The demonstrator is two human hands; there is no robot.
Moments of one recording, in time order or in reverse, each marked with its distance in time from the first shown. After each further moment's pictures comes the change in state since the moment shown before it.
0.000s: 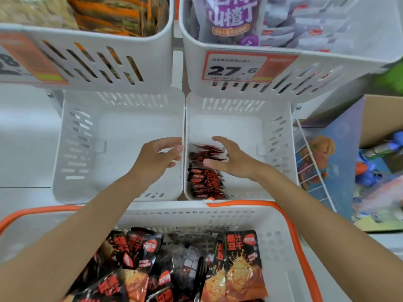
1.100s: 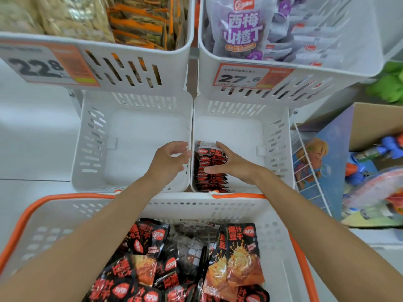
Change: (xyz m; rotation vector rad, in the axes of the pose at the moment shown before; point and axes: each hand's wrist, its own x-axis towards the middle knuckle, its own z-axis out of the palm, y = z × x) left_hand -0.021 0.000 0.005 -0.019 0.011 -0.034; right_hand -0.004 0.000 0.012 0.288 -0.084 0.129
